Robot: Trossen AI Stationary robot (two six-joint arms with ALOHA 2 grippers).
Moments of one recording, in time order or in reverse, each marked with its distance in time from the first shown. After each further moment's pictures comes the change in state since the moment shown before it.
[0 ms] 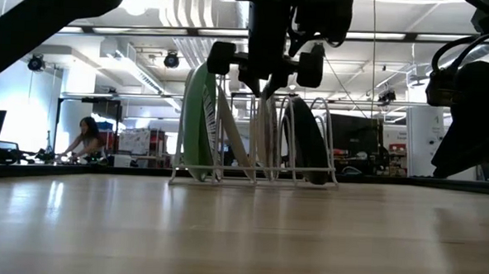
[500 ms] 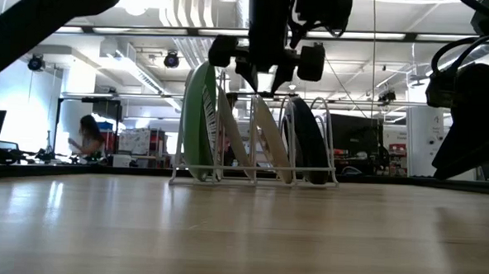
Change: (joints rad) left arm -0.001 -0.008 0.026 -0.004 0.024 0.065; right arm 0.000 0.012 0.000 0.000 0.000 -0.002
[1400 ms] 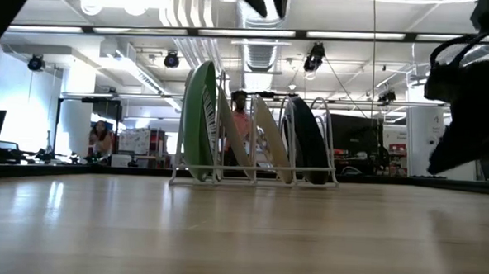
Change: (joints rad) left arm -0.200 -0.180 0.000 0.037 -0.041 0.317; right arm 0.000 -0.003 0.000 0.002 0.010 -0.094
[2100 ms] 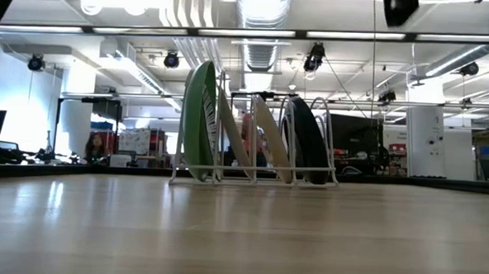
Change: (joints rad) left arm -0.113 -0.013 -0.001 0.752 0.331 1.261; right arm -0.003 0.002 0.208 0.684 -0.052 -0.806
